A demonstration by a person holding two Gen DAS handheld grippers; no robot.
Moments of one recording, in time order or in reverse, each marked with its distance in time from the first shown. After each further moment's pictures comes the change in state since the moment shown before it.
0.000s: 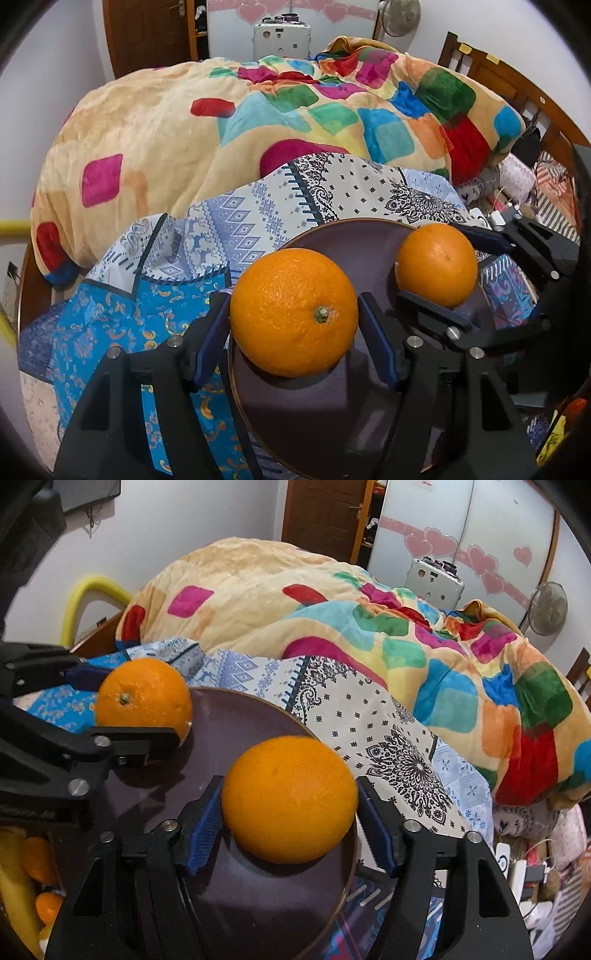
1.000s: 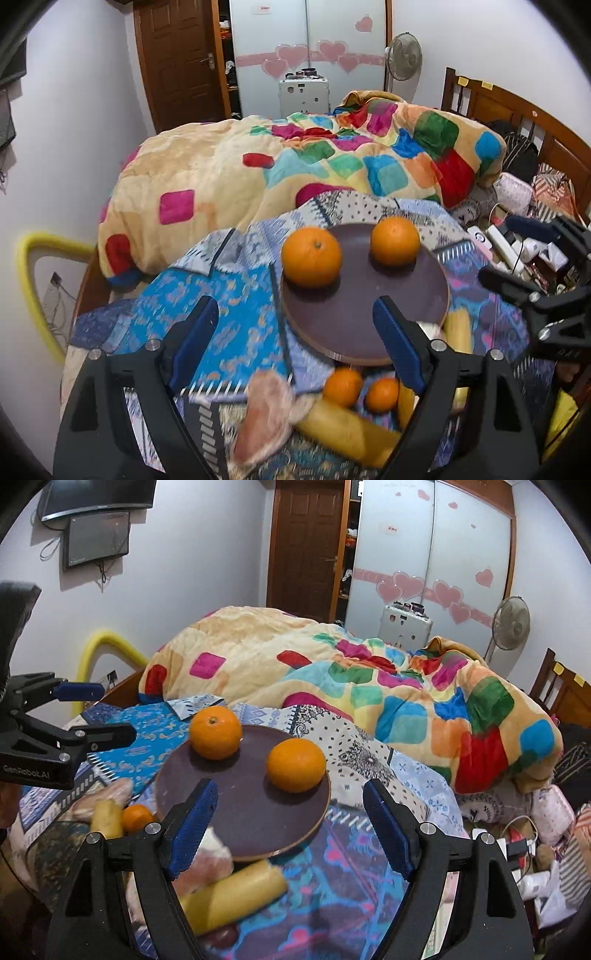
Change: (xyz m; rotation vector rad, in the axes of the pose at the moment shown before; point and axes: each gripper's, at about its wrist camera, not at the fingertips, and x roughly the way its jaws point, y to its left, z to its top) left arm -0.138 -0.013 -0.083 0.025 -0.222 0.149; right arm -0.132 0.015 -0.047 0.068 -0.222 -0.035
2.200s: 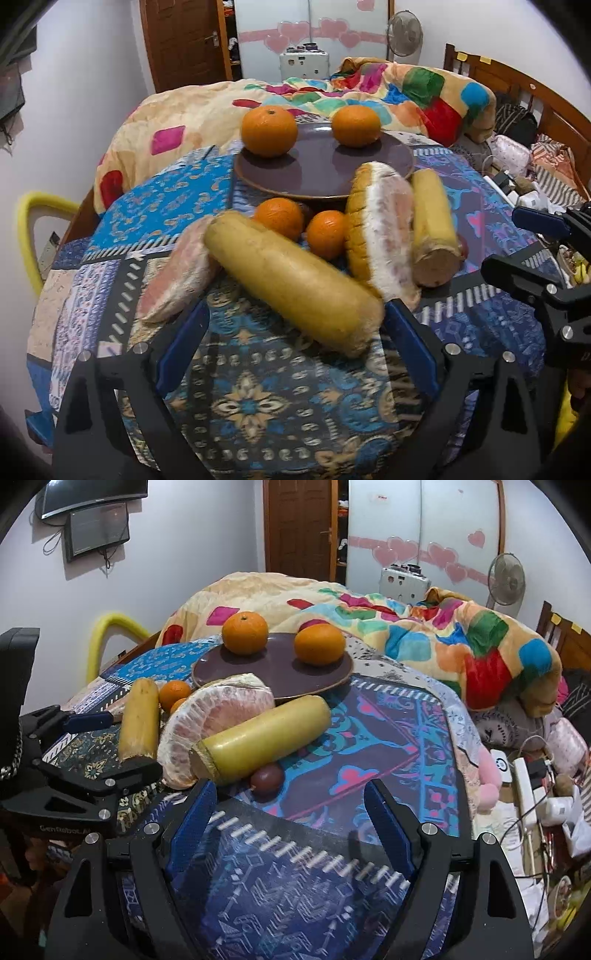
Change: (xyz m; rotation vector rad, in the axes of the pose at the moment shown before) left arm 0.006 -0.055 -0.125 -0.024 0.063 0.025; right arm -0.023 0.021 -0.105 0.071 0.089 0.045
